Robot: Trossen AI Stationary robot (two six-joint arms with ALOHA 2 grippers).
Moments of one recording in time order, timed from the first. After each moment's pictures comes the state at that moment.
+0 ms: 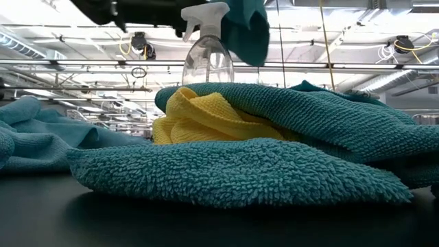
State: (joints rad) left arm 0.32 1.33 0.87 0.56 0.17 0.18; right arm -0.29 1.54 1.87 -0.72 -0.35 -0.72
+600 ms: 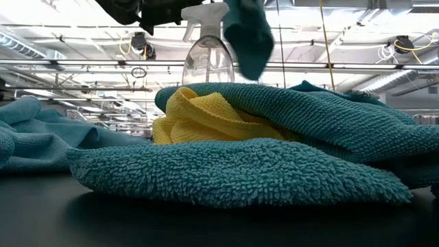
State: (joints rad) left arm 0.36 1.48 1.05 0.52 0.68 -0.01; right arm -0.31 1.58 1.87 -0.81 -0.37 -0.74
